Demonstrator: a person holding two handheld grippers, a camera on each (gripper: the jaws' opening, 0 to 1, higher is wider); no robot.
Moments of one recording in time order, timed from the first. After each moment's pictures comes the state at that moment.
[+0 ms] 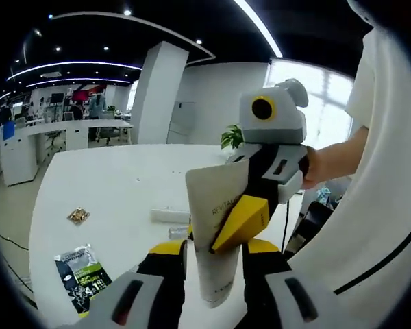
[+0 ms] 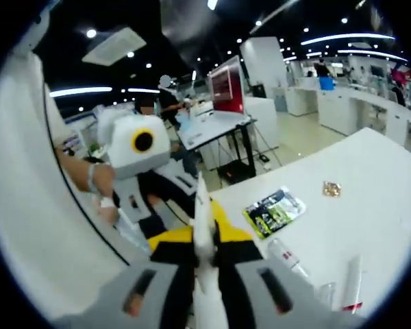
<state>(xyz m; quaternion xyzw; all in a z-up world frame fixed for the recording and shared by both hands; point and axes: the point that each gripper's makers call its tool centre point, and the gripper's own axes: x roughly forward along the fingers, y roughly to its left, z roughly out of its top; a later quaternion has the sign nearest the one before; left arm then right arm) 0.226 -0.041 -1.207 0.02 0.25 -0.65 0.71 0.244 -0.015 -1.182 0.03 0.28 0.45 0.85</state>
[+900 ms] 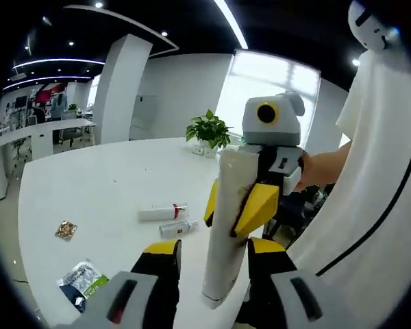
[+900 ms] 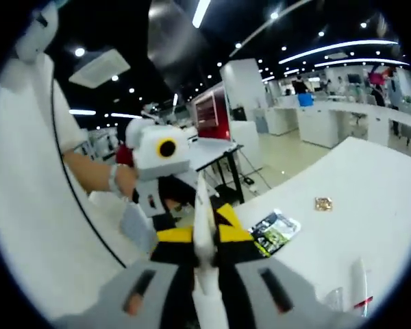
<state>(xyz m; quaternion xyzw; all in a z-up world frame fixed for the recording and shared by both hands) 0.246 -0.015 -1.188 0.04 0.24 -0.75 0.61 0.260 0.005 -1.149 0.07 0.21 0.39 0.89</state>
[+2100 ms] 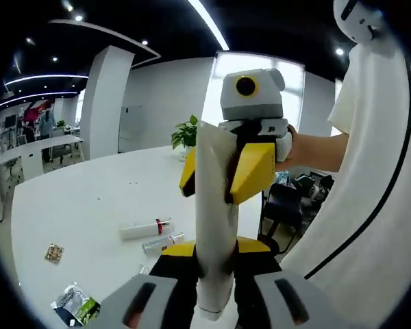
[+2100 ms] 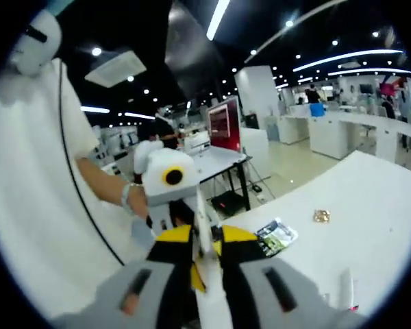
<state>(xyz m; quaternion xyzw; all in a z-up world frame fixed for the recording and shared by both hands) 0.213 -0.038 -1.189 0.07 0.21 -0.77 0.60 0.238 -0.019 -1.115 0.06 0.18 0.42 0.89</state>
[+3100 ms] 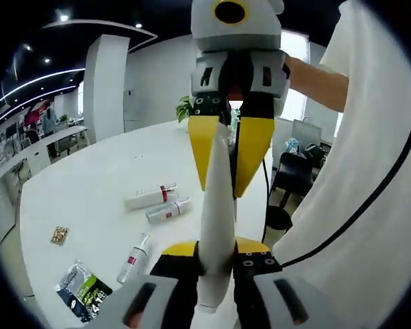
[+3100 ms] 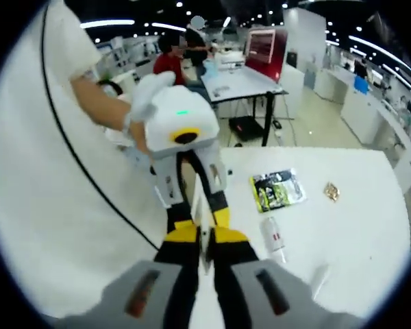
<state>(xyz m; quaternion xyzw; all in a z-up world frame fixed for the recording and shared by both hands) 0.203 -0.024 -1.245 0.15 0.23 -0.74 0.61 0.215 -0.004 -1.183 -0.17 0.38 0.50 0.76</state>
